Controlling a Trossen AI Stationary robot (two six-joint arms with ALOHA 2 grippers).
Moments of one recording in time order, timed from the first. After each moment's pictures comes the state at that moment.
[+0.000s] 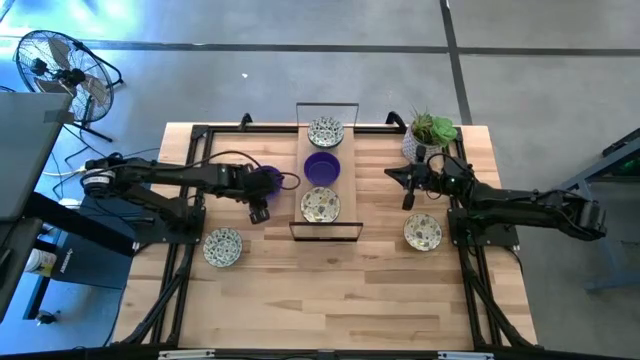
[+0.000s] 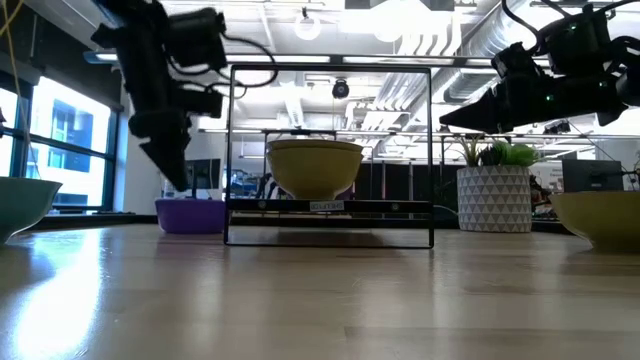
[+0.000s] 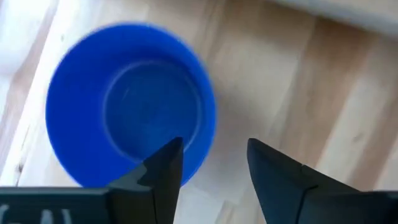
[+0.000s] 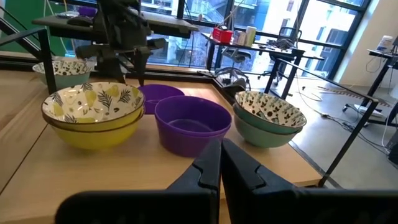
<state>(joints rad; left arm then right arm) 0.17 1.28 0.77 -0.66 -0.21 -0.14 -0.51 0.83 0.12 0.64 -0.21 -0.18</state>
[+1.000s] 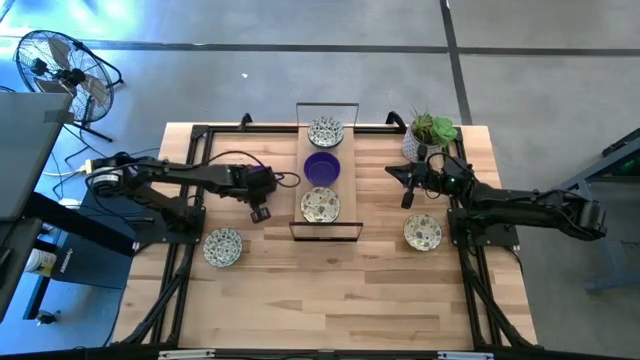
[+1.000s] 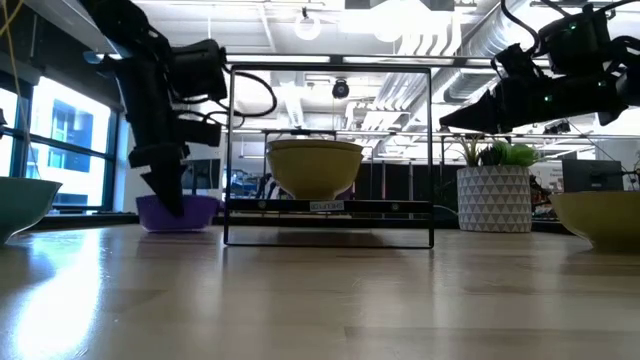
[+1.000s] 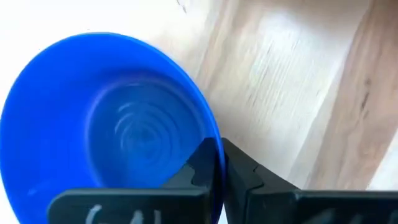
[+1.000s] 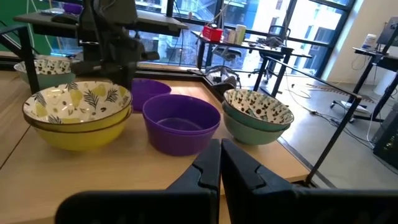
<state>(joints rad) 0.24 1.36 0.68 -0.52 -0.19 -0.08 -0.51 0.83 0.12 0.64 -0.17 -0.18</state>
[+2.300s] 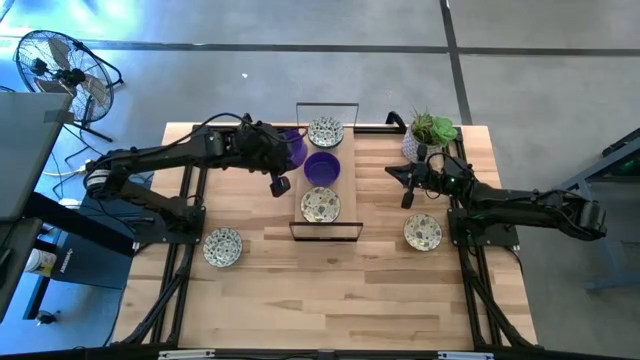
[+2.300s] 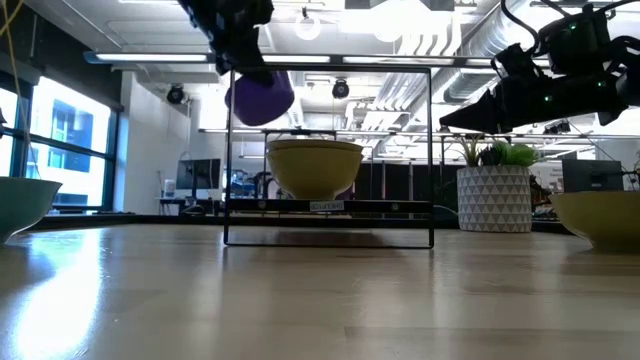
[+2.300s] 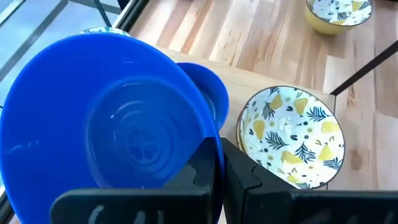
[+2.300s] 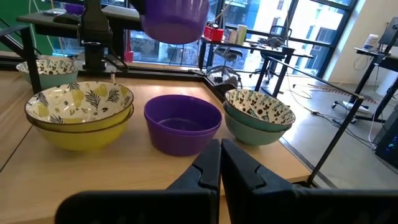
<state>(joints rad) 0.27 1.30 1.21 -0.64 -0.06 -0.03 -0.51 0.83 0.12 0.64 -0.17 -0.18</state>
